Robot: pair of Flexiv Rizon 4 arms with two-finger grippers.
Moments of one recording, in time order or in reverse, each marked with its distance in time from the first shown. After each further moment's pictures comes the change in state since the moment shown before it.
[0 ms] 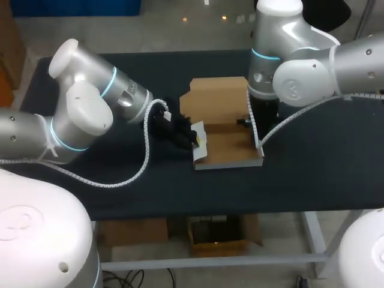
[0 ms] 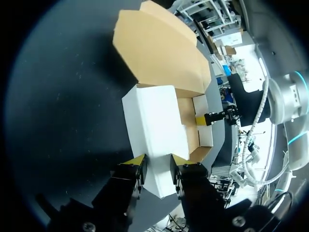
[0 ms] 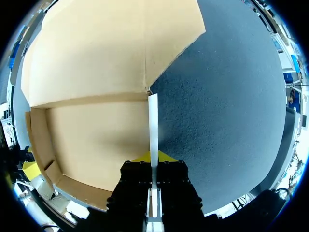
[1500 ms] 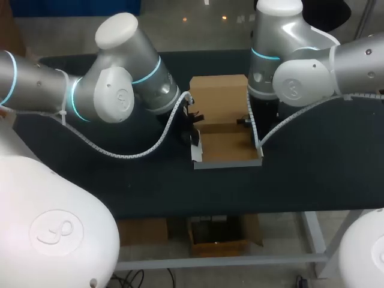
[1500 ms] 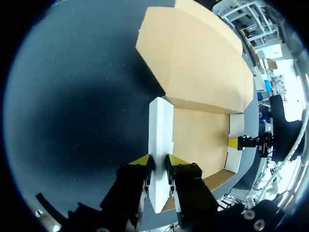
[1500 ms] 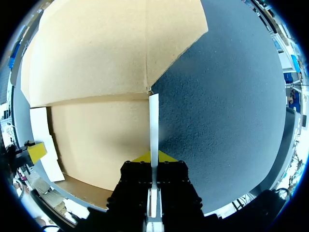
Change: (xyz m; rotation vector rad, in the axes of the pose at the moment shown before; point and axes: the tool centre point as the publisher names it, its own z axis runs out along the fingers) left arm -0.020 -0.016 0.010 0.021 -0.379 -0.190; right arm 0.001 0.000 0.000 0.000 0.001 0.000
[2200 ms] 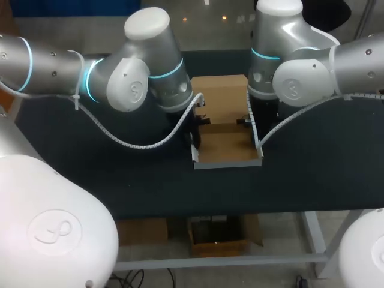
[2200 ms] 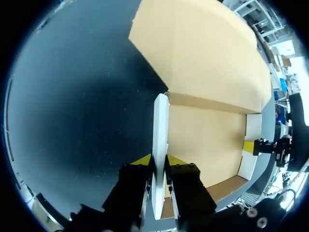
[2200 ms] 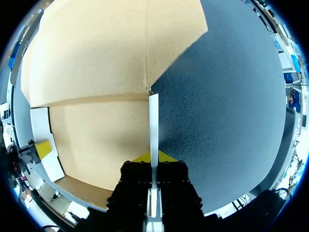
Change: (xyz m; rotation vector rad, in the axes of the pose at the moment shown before) left arm -0.004 0.001 0.012 -0.019 -0.158 -0.011; right arm 0.000 0.000 0.000 0.000 0.000 0.000
